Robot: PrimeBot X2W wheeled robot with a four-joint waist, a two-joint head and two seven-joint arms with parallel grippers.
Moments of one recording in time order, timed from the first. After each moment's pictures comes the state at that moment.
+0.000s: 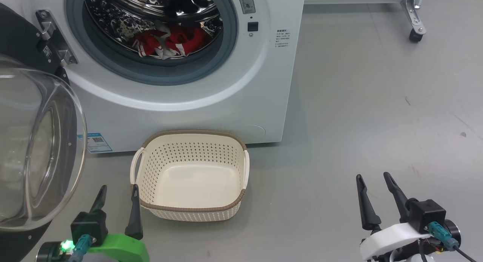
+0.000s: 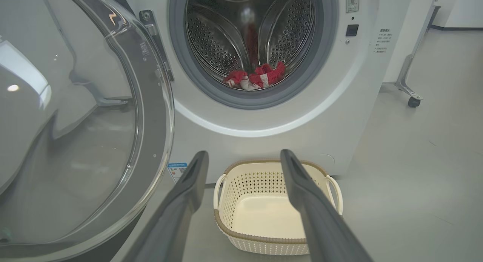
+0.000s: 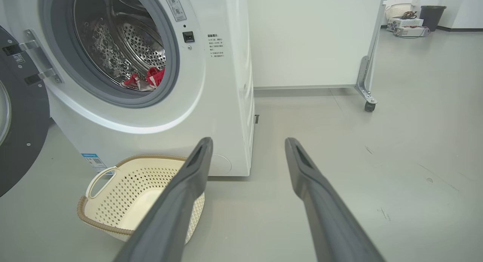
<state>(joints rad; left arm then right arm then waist) 0.05 0.05 -0.11 0.10 -0.23 0.08 -0.08 0.04 -0.11 0.20 0.22 0.33 -0.02 -0.26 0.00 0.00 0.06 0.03</state>
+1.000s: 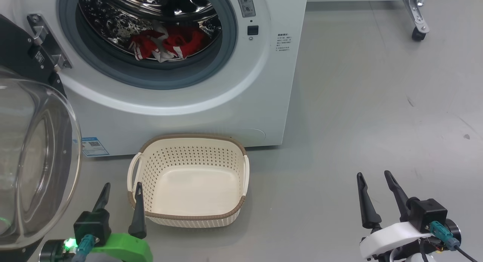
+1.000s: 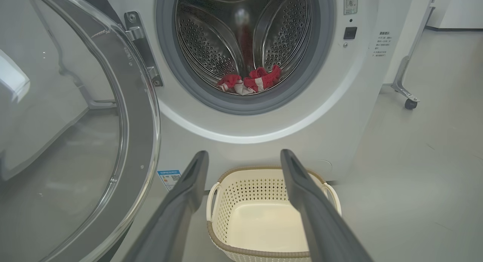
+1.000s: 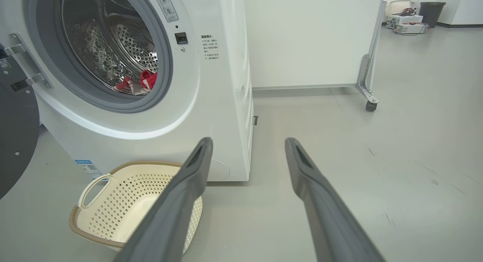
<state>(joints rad) 0.05 0.05 -0.13 0.09 -0.23 0.09 -0.09 0.04 -0.10 0.19 0.21 0.33 -0.02 -0.26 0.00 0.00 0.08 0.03</state>
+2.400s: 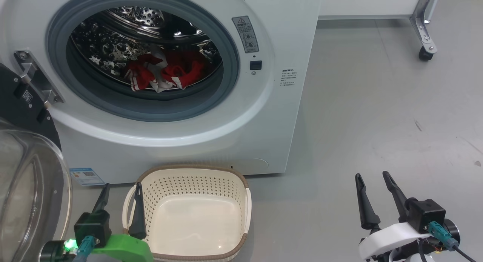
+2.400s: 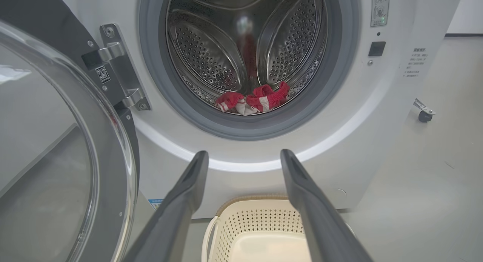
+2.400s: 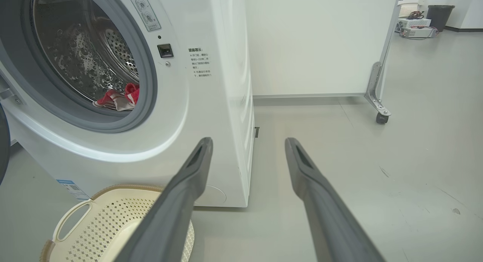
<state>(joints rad) 0.05 0.05 -0.13 0.09 -0.23 0.10 -0.11 0.04 -0.10 0.19 0.21 0.32 -0.01 -0.26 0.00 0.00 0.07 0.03</state>
